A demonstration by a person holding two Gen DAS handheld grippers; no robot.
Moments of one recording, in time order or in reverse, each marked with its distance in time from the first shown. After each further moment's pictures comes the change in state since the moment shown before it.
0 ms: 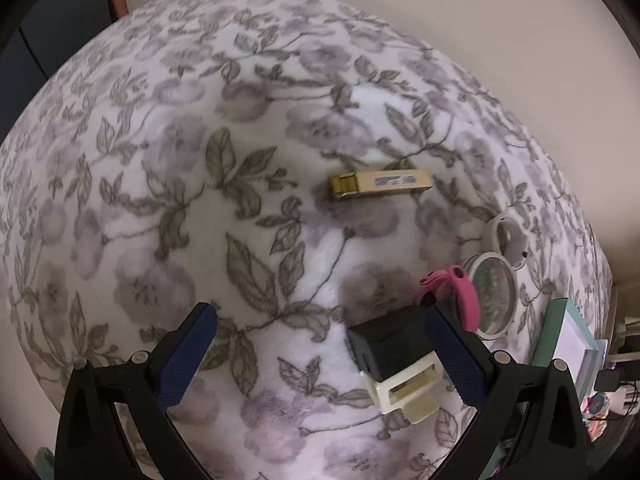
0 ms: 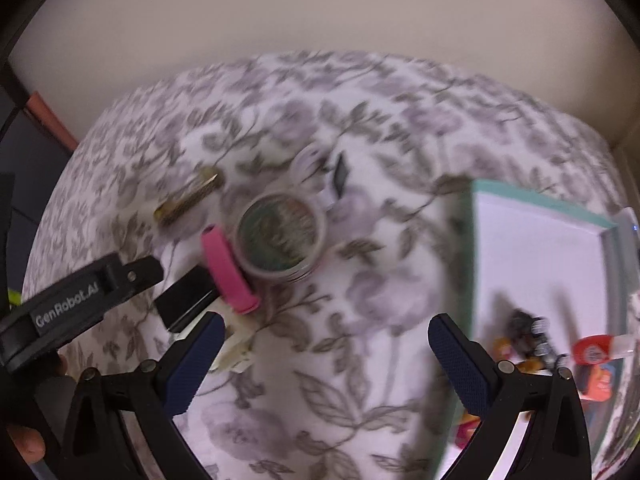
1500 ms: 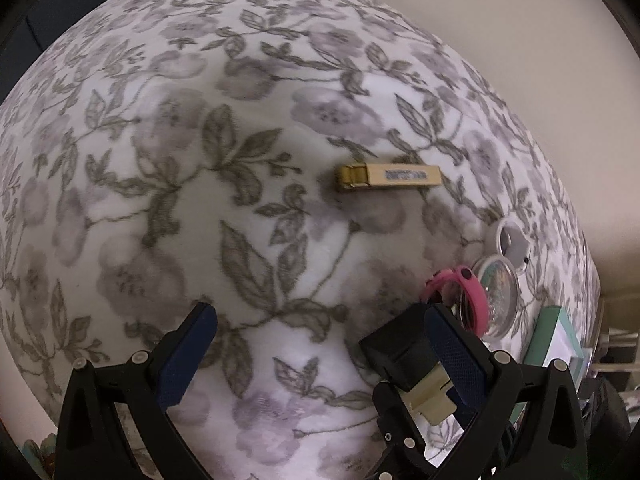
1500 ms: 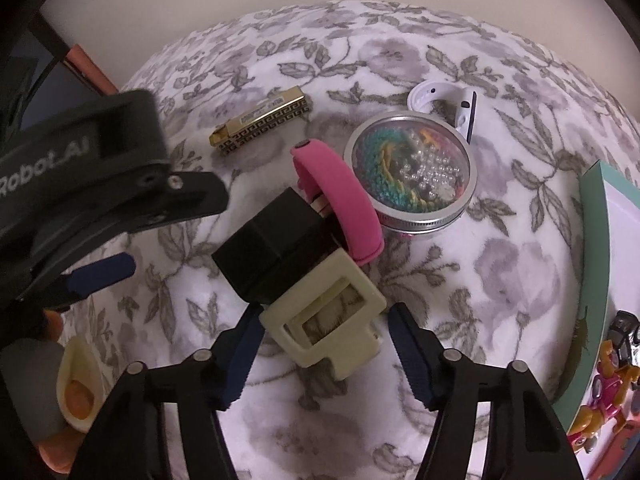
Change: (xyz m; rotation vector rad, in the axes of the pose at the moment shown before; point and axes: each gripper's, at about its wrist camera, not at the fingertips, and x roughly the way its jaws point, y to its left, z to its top) left arm 0.011 0.005 0.004 -0.034 0.058 -0.063; right arm 0.047 0.058 -0.020 -0.141 0.095 0.142
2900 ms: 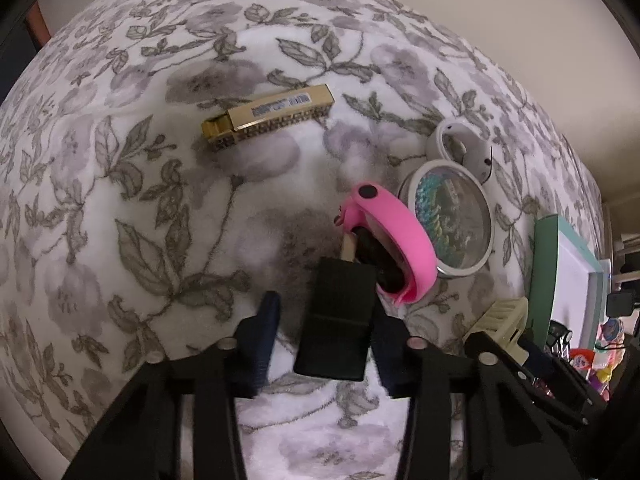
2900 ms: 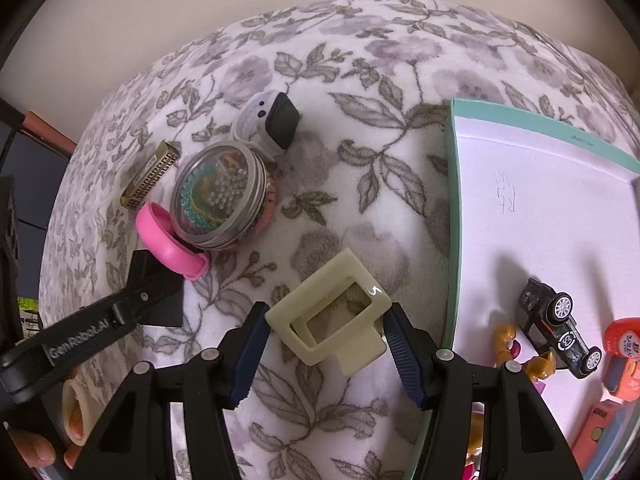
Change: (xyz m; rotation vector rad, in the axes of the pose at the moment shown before) left arm 0.032 -0.073 -0.032 0.273 0.060 -0.005; right arm -0.039 -0.116 -0.010 0.231 0.001 -0.043
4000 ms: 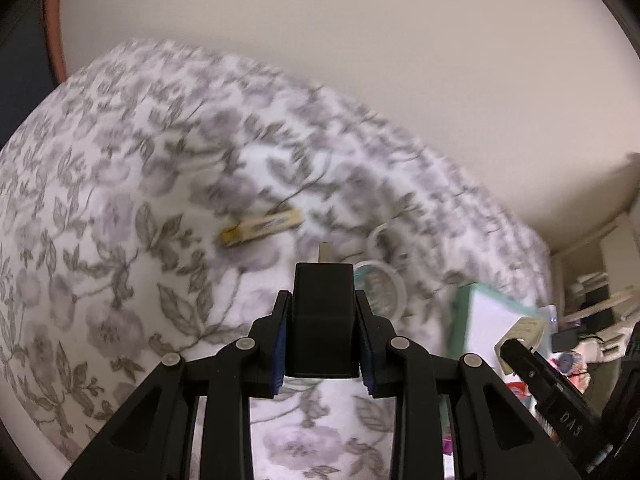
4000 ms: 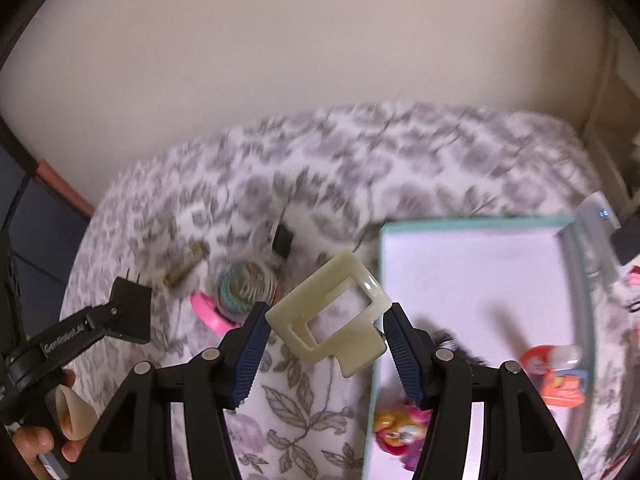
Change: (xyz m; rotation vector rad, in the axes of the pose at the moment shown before) left arm -0.111 0.004 0.009 -0.012 -0.273 -0.126; right arm -0.115 -0.018 0.011 0.063 -0.281 -0.014
